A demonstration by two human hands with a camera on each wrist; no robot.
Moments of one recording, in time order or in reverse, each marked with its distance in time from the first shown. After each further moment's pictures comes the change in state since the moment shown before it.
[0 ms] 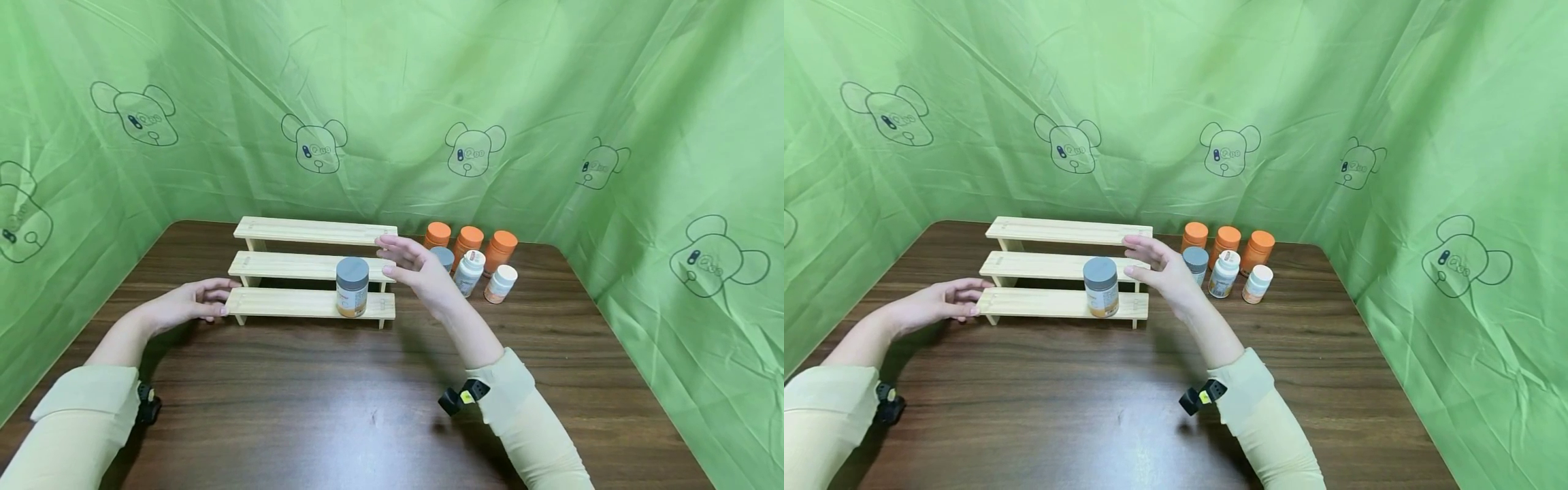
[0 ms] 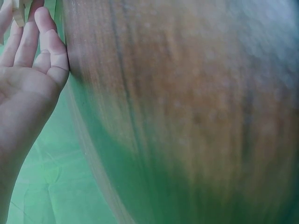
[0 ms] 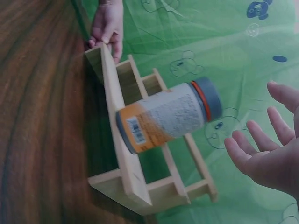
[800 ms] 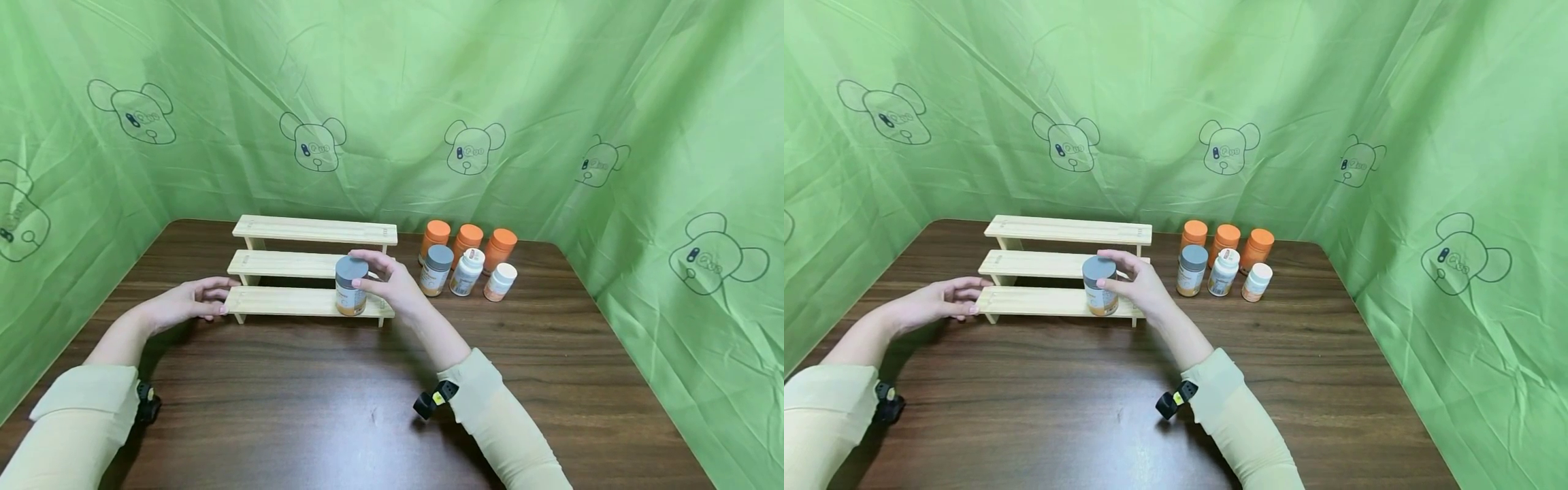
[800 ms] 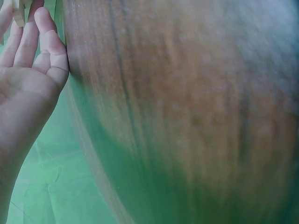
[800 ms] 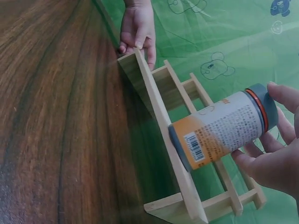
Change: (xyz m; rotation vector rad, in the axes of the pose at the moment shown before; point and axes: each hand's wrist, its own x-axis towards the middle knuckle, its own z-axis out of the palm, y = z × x) left_hand 0.001 -0.002 -0.002 -0.022 -0.020 0.029; right_hand 0.016 0.040 0.033 -0.056 -0.007 0.012
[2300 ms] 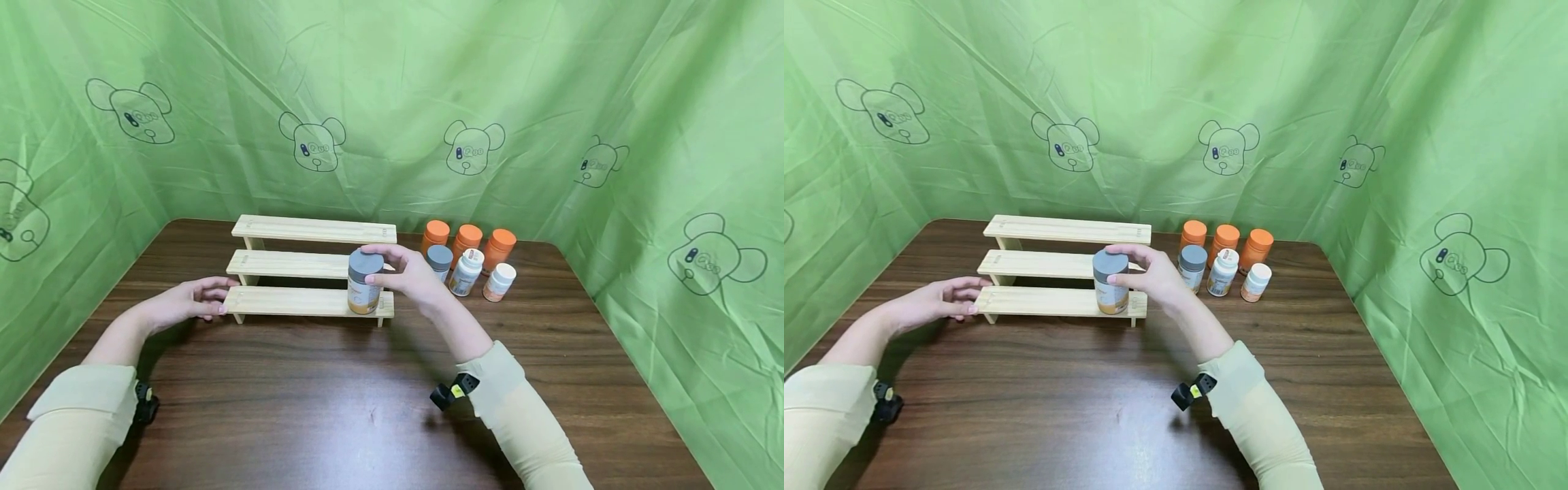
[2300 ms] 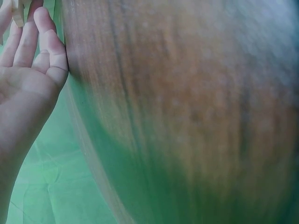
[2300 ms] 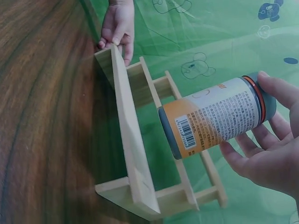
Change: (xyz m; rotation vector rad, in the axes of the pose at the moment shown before) left_hand -0.001 0.003 0.002 0.025 0.004 0.014; right_hand -0.008 -0.035 -0.022 -0.107 -0.026 0.046
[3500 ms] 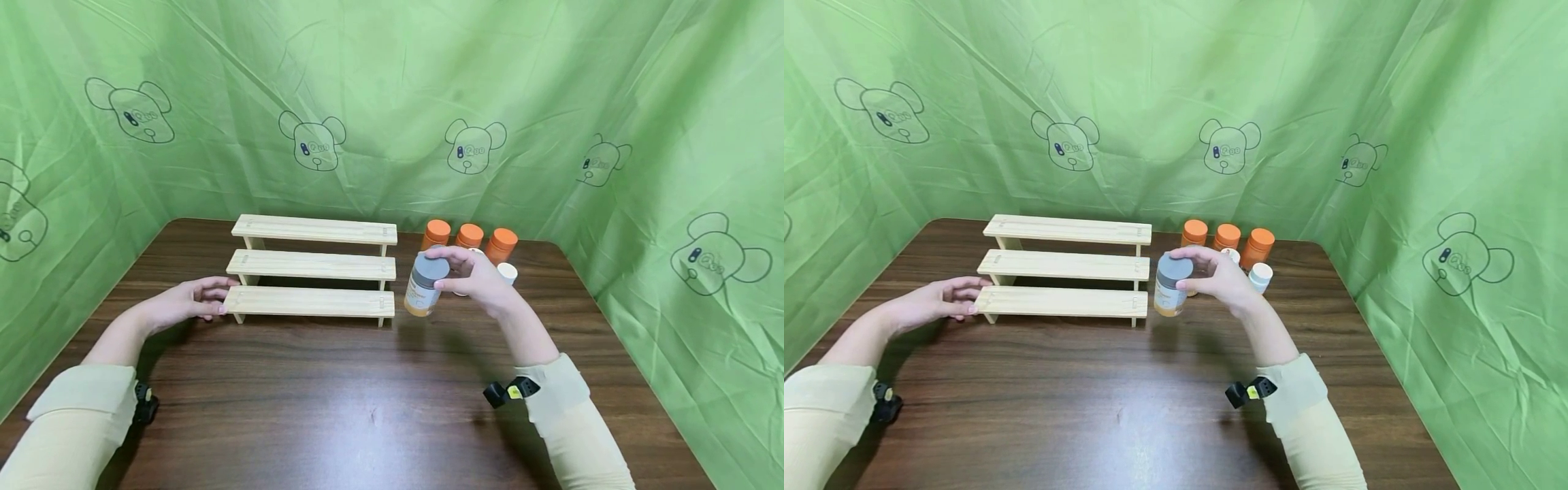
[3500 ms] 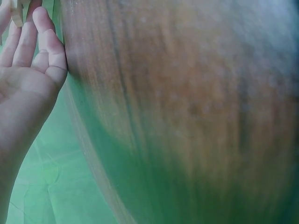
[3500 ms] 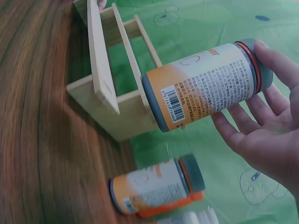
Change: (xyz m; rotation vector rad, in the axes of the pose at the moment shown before) left_hand 0.000 -0.003 -0.002 0.010 -0.006 -0.002; right_hand -0.047 0.000 -0.090 -0.046 -0.032 -0.003
